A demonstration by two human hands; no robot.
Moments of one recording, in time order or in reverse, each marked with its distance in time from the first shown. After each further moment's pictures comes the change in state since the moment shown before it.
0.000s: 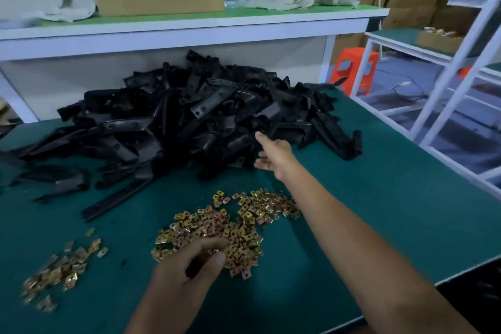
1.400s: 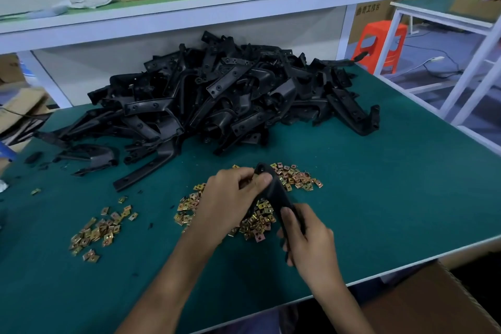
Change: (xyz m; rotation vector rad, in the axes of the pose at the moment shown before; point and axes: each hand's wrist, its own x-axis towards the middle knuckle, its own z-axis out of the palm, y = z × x) left_hand 0.062 0.030 0.023 0.283 0.152 0.177; right_hand -0.199 0.145 -0.040 -0.264 0.031 -0.515
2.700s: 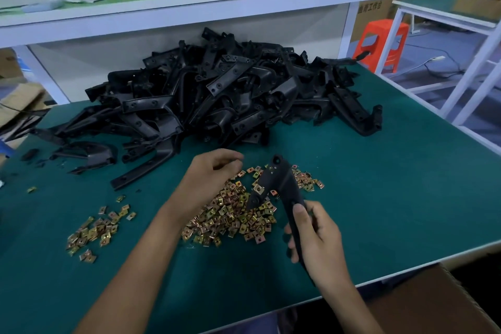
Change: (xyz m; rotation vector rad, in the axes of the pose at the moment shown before) left_hand 0.043 -0.041 -0.027 -0.295 -0.072 -0.112; right_hand 0.005 -0.005 -0.008 0.231 0.012 0.095
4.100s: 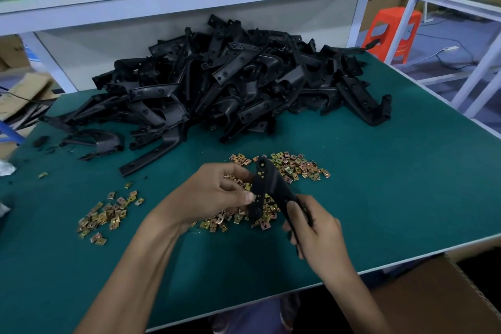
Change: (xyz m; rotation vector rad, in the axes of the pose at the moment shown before) left_hand -0.058 0.030 -0.010 -0.027 -0.315 -0.181; right_hand -0.005 0.008 -0.001 -0.239 -0.115 -0.095
